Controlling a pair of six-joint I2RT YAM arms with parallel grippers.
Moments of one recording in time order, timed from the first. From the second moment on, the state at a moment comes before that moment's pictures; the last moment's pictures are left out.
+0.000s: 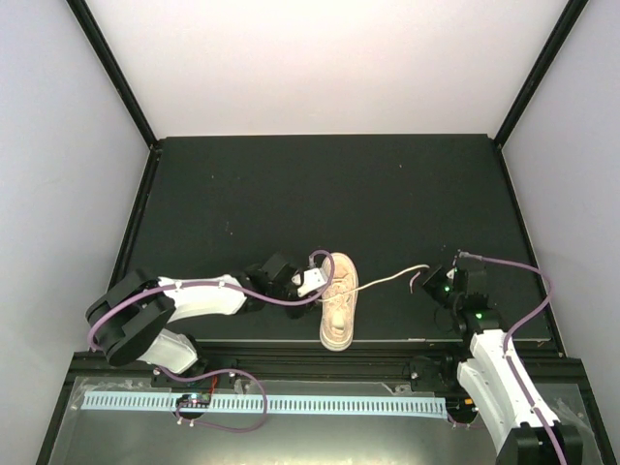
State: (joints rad) left arm -0.87 1.44 0.55 0.01 0.24 0.15; right arm 0.07 0.63 0.22 -0.27 -0.21 0.85
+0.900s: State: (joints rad) left arm -0.91 1.23 0.54 0.07 0.23 0.02; right arm 0.11 1.09 0.53 -0.15 -0.35 0.70
